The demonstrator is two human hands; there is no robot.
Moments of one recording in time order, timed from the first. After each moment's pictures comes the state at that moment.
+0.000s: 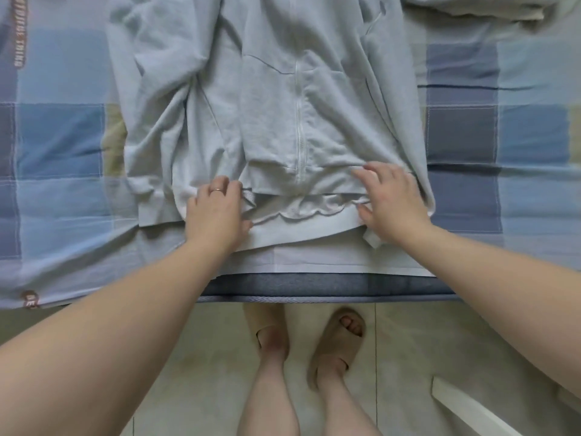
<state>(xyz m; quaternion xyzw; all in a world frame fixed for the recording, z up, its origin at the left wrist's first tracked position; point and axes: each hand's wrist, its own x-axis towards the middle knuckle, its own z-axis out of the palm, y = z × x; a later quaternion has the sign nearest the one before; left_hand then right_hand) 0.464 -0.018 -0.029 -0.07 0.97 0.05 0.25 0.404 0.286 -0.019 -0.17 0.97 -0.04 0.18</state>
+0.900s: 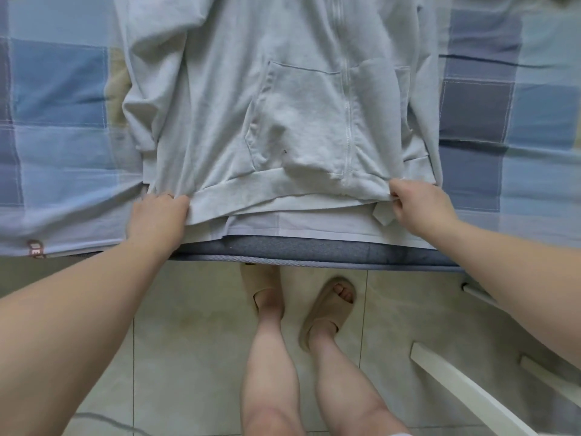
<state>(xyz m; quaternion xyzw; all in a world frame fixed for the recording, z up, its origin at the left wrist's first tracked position) 0.545 -0.111 -0.035 -0.06 0.93 -0.07 0.35 0.437 0.326 -0.013 -0.14 0.95 0.01 0.28</state>
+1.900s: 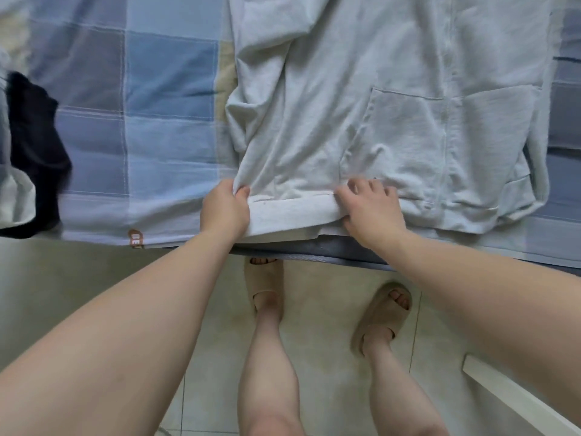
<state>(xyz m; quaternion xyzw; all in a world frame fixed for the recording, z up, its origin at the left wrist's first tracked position) 0.550 -0.176 -0.037 -0.39 0.82 0.35 0.23 0.498 0.077 -0.046 -0.23 0.92 0.06 0.30</state>
